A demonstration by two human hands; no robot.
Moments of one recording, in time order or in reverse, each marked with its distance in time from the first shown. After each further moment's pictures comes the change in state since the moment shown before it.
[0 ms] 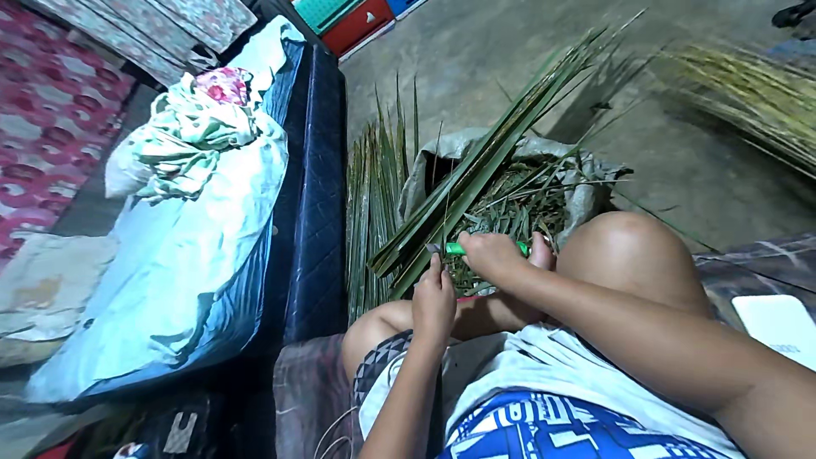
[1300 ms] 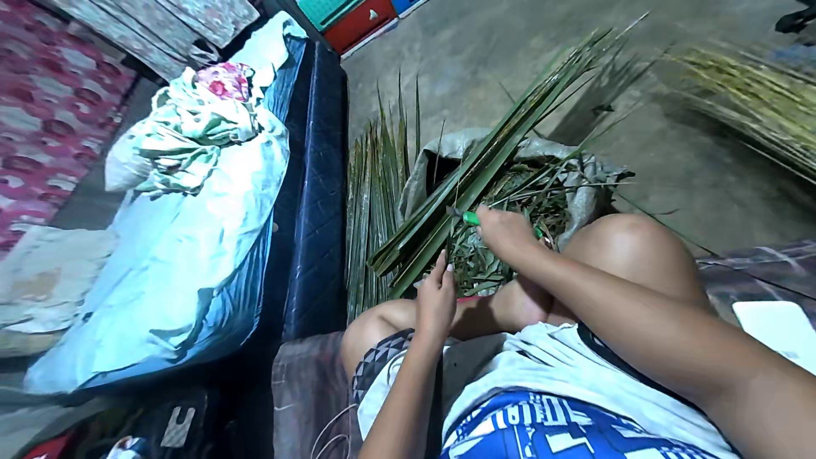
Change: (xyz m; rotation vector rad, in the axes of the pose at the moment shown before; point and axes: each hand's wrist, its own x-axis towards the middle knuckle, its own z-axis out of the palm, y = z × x) left_hand 0.004 -0.010 0.005 -0.279 -0.044 0.003; right_hand 0.018 0.024 -0.013 0.088 0.166 0.168
